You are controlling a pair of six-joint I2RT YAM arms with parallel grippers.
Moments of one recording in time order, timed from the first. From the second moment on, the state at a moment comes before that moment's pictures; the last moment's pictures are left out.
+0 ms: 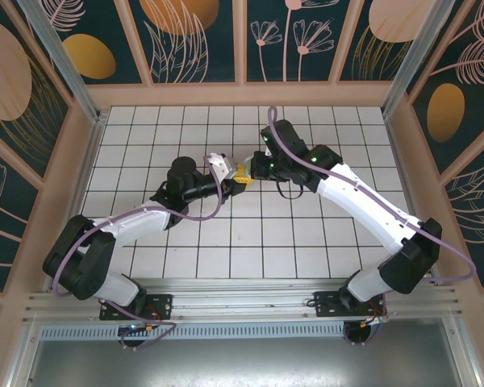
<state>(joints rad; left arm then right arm) -0.59 1.48 0.75 0.58 0.61 0.12 0.76 1.48 1.48 -0.81 0.00 0.66</state>
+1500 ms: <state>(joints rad) -0.59 1.42 0.72 0.59 0.67 0.13 0.64 1.50 1.65 -0.89 -0.07 0.53</state>
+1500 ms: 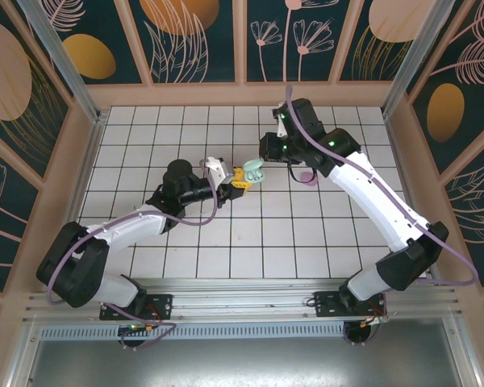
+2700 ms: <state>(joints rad) -0.59 1.39 0.71 0.77 0.67 -0.03 0.56 1.14 1.06 -0.34 -0.44 0.82</state>
